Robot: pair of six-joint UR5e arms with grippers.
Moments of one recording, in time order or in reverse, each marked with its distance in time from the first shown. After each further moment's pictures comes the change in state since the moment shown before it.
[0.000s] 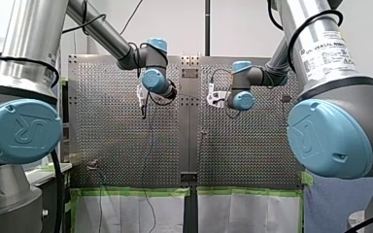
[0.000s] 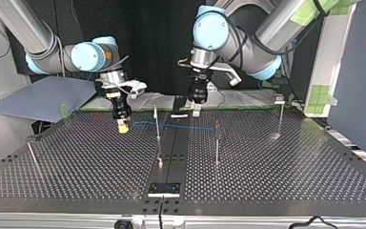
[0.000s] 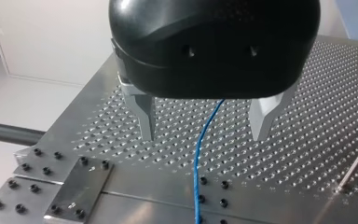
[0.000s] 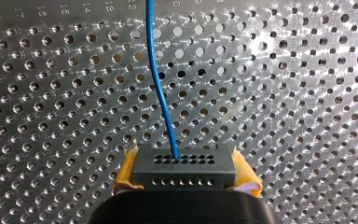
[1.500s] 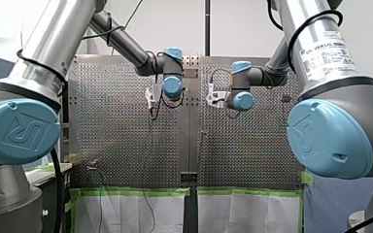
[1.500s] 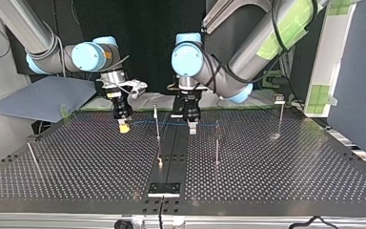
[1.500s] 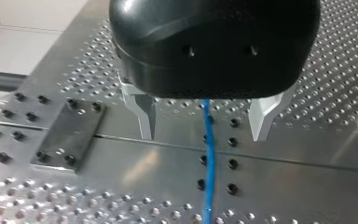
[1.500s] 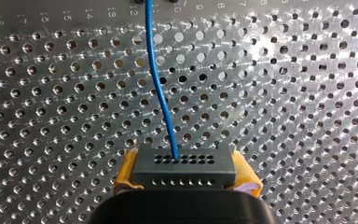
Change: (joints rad) left arm -0.023 -0.205 0.239 -0.010 -0.207 0.033; right arm 0.002 0.002 0.000 -0.001 -0.008 0.000
